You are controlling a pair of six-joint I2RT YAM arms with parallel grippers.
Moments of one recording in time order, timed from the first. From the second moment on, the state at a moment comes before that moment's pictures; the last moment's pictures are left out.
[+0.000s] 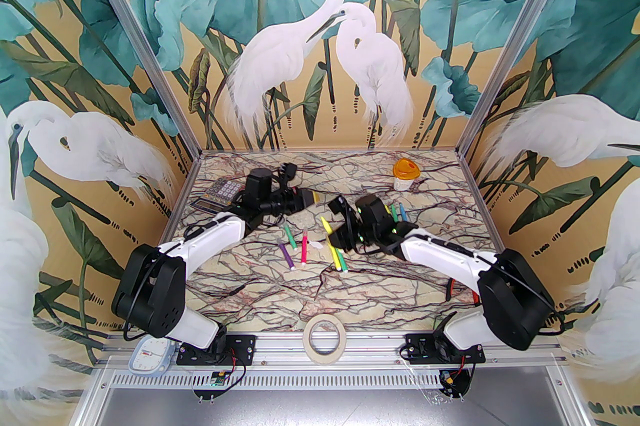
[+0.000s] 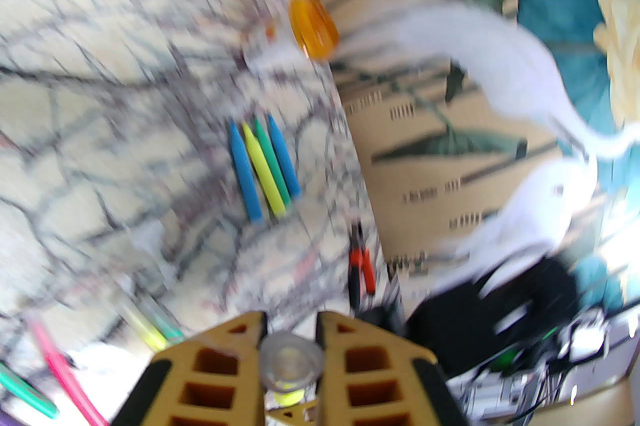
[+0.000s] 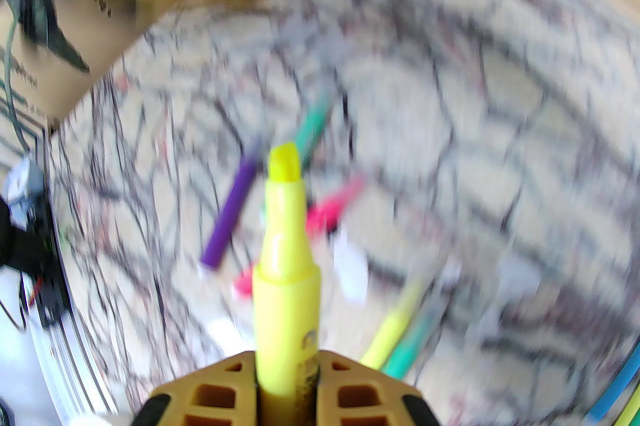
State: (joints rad) left arm -0.35 1.53 0.98 0.10 0.68 -0.77; right arm 0.66 1.46 0.80 -0.12 -0.44 0.11
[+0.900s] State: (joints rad) left arm -0.34 1.85 1.35 -0.55 0.04 -0.41; right arm 0.44 1.65 0.91 -0.17 0.04 0.27
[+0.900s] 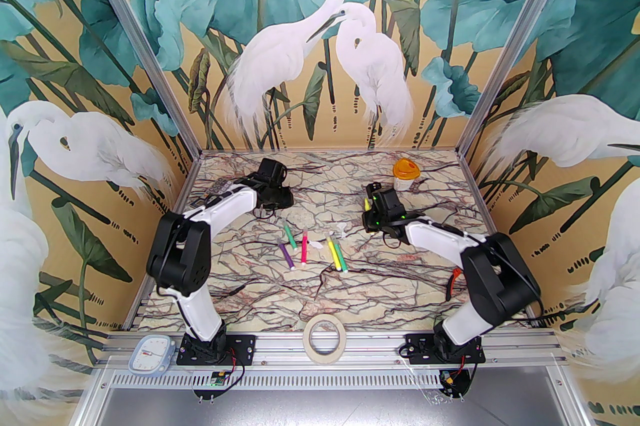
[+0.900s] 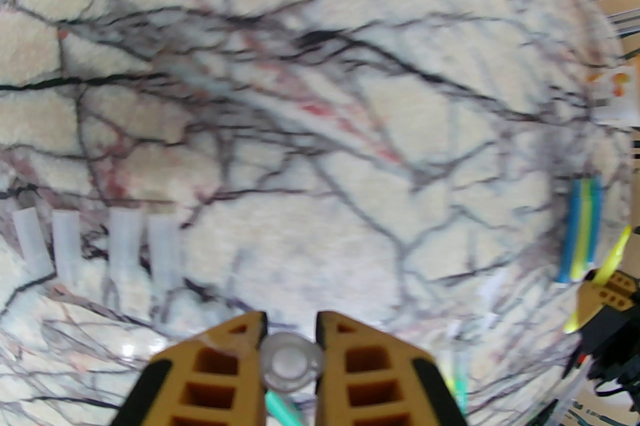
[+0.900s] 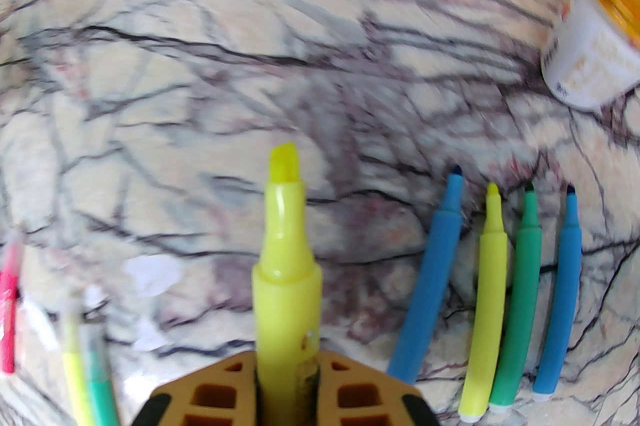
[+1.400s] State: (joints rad) left arm -0.34 1.99 1.42 -0.61 -0.01 -0.35; right arm 0.44 1.80 1.03 -0.23 0.11 0.29
